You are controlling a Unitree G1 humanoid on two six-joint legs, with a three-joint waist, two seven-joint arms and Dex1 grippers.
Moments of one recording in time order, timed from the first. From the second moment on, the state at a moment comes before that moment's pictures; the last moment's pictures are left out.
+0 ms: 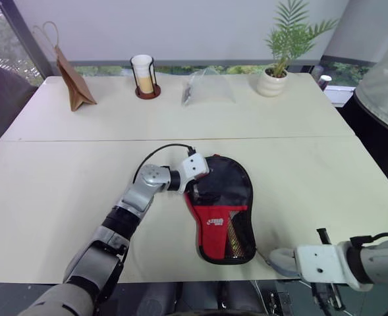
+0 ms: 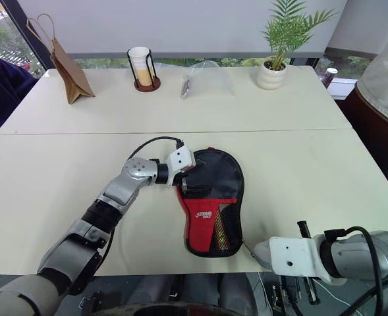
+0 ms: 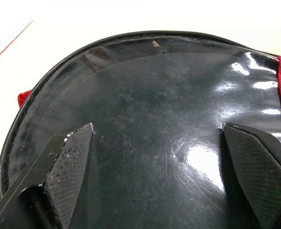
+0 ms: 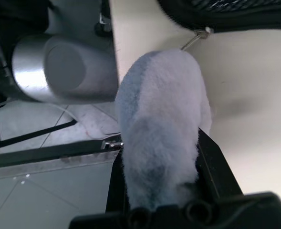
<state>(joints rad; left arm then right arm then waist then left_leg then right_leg) -0.61 0.25 -0.38 0.39 -0.02 0.17 -0.94 0.61 -1.16 -0.31 -0.86 -0.10 0.28 1.22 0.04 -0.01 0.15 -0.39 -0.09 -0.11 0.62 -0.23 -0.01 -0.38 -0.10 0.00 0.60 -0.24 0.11</state>
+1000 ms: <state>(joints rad) -0.61 0.36 -0.20 0.23 -0.20 0.40 -0.99 -0.27 -1.20 -0.24 -0.38 0.26 0.63 1.22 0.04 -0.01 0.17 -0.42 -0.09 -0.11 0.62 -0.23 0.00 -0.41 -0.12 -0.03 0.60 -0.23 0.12</state>
